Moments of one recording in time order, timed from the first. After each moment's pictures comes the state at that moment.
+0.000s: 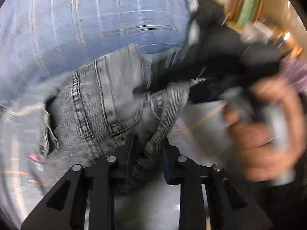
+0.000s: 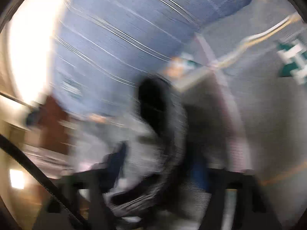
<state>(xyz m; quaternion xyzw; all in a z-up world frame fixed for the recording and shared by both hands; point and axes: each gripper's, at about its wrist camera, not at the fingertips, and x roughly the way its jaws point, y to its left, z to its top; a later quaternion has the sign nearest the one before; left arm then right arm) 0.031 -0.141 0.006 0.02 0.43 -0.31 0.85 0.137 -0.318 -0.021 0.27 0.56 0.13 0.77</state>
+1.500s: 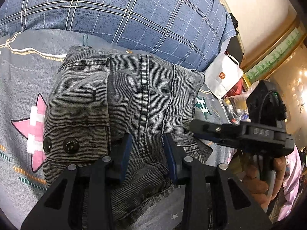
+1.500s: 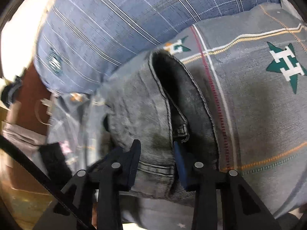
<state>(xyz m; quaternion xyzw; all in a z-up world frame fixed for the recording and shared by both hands) 0.081 -0.052 -0.038 -0.19 0.47 -0.27 0.82 0.114 -0.302 -0.013 0.23 0.57 0.15 0.77</state>
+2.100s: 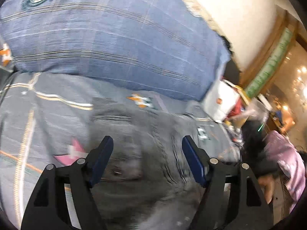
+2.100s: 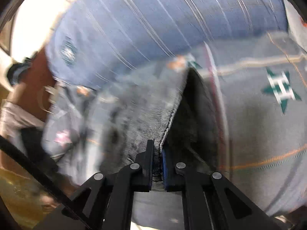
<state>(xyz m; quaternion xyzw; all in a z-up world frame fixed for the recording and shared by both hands) 0.073 0.001 0.021 -0.19 0.38 -0.22 0.88 0.100 -0.303 -0.016 0.17 0.58 0.14 0.79</state>
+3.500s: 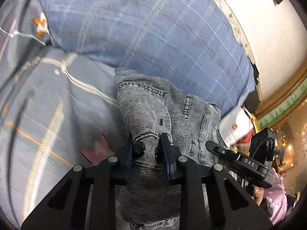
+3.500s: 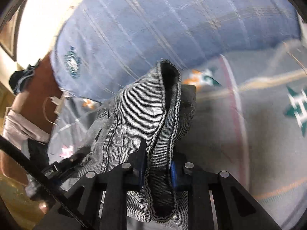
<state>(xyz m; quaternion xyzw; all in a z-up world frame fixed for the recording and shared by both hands) 0.086 0.067 0.020 -0.29 0.41 -0.13 0.86 0.150 -0.252 0.030 0.20 0.48 0.21 0.82</state>
